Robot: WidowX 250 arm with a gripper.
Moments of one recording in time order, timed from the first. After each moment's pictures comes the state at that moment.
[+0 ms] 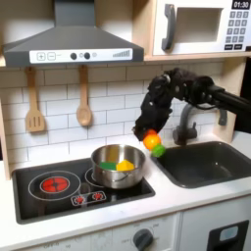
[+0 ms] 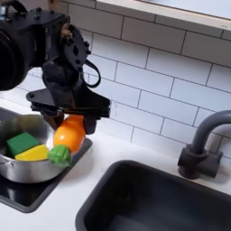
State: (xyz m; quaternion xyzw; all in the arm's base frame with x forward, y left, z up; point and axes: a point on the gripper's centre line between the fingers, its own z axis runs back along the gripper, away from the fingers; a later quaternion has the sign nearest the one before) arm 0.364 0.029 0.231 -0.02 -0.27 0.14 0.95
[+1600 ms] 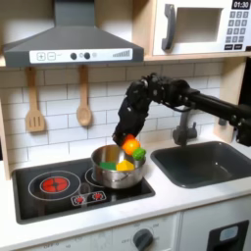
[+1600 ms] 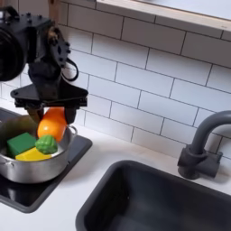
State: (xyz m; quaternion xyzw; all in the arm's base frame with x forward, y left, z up) arm 0.390 0.067 0.214 0.00 -0.26 0.22 0.94
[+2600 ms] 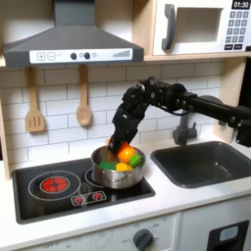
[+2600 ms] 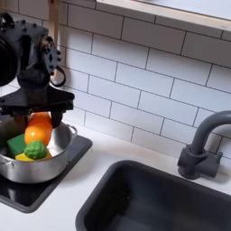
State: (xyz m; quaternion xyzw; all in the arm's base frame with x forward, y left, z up) arm 0.380 0.083 0.202 0.02 -0.24 0.29 0.93
